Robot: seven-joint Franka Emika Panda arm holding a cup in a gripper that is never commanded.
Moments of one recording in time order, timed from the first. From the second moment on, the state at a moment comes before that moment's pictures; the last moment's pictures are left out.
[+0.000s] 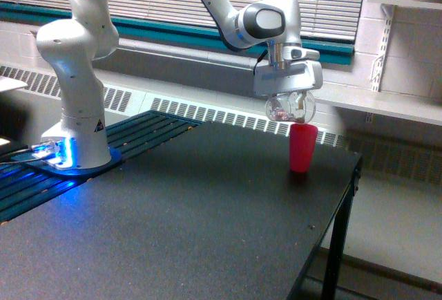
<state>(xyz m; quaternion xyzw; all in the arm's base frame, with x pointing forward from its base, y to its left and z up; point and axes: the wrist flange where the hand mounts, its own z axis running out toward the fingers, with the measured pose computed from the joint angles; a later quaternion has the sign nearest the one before) 0.493 0.226 0.312 0.96 0.22 0.10 0.14</state>
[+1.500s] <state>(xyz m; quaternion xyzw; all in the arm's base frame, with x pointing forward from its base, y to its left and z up) 0.488 0.245 0.304 0.94 0.27 0.08 0.18</state>
